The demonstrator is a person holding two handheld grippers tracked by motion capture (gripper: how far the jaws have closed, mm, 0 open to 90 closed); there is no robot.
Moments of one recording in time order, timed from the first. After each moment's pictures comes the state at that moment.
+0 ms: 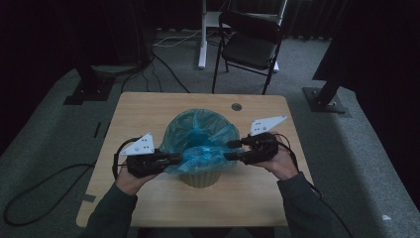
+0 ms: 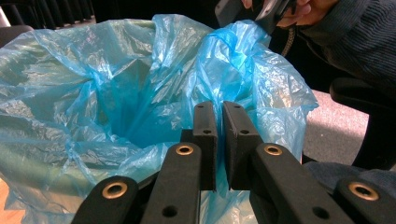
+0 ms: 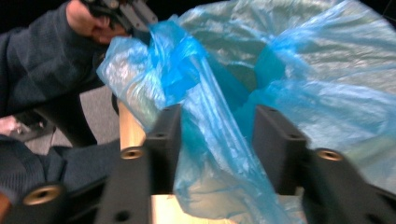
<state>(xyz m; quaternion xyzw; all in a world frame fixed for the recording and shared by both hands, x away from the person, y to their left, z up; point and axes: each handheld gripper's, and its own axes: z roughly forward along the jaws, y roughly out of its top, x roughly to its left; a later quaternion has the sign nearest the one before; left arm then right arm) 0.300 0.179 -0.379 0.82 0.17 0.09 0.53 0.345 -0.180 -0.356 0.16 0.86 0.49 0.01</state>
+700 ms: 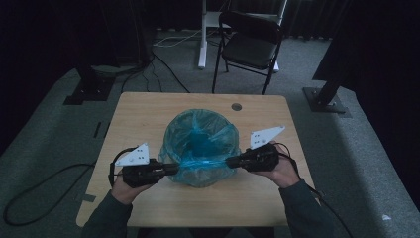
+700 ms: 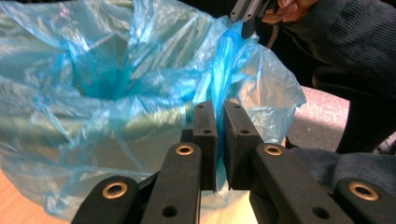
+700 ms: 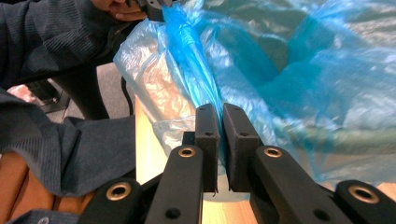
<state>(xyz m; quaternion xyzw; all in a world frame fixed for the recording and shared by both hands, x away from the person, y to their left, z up) 0.284 0.191 -0.398 0.83 0.16 0.06 0.54 0.328 -0.183 -0.373 0.12 0.87 0.47 -0.01</state>
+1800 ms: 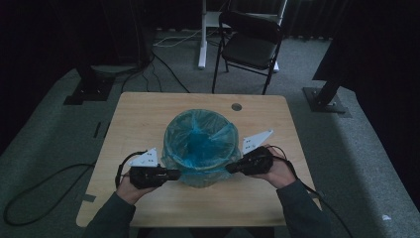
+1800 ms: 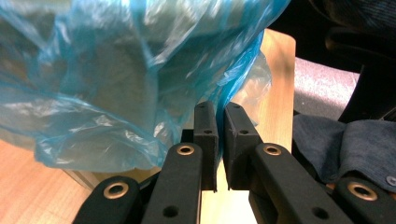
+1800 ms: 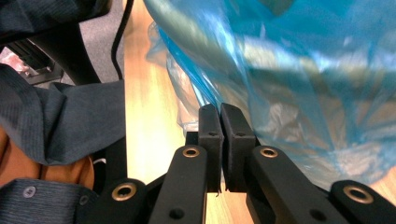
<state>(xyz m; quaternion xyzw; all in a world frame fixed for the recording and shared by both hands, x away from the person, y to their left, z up) 0.300 0.184 -0.437 0.86 0.18 0.03 0.48 0.336 -0.175 -0.401 0.12 0.91 0.40 -0.02</state>
